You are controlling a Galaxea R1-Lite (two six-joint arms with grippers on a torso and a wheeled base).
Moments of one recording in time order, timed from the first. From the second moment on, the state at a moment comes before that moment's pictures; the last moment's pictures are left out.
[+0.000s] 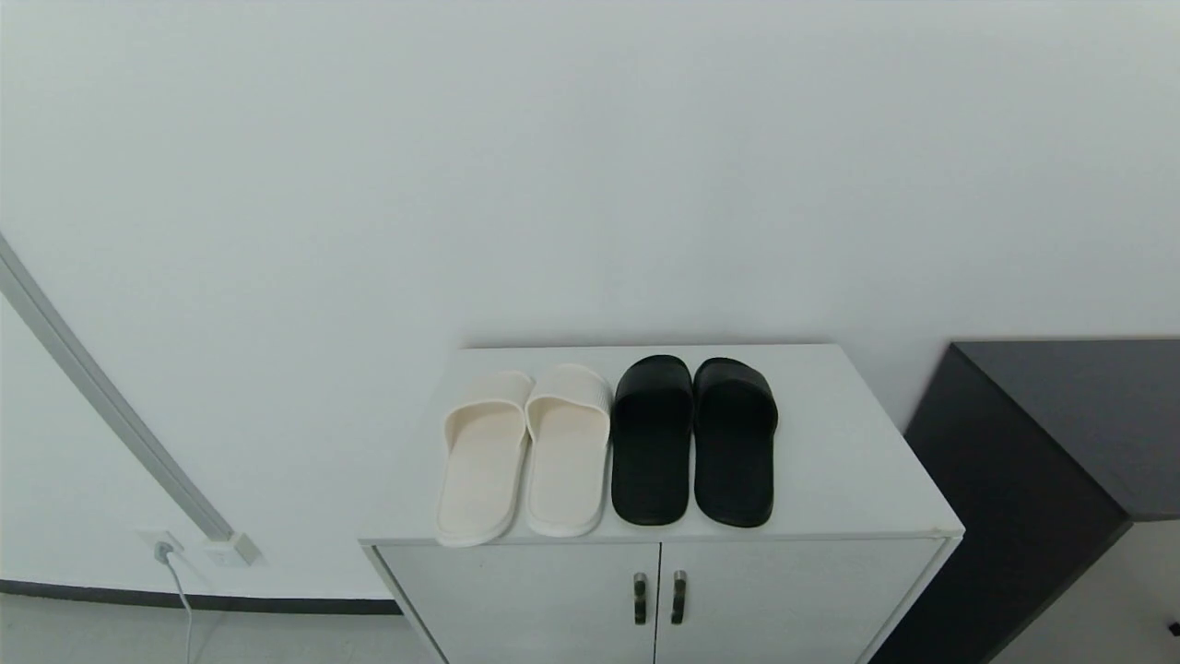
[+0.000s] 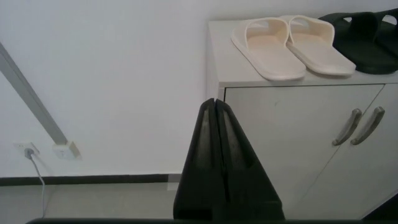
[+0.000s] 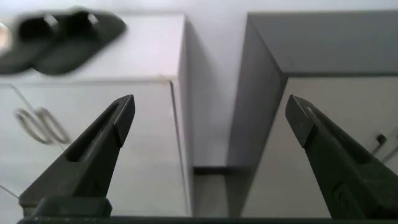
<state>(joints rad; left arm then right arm) 0.00 0.00 0.00 0.00 0.03 0.02 0.00 0.02 -0.01 0.00 0.00 -0.03</state>
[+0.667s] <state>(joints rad) 0.00 0.00 0.00 0.00 0.02 0.03 0.28 0.75 -0.39 -0.19 0.02 0.10</state>
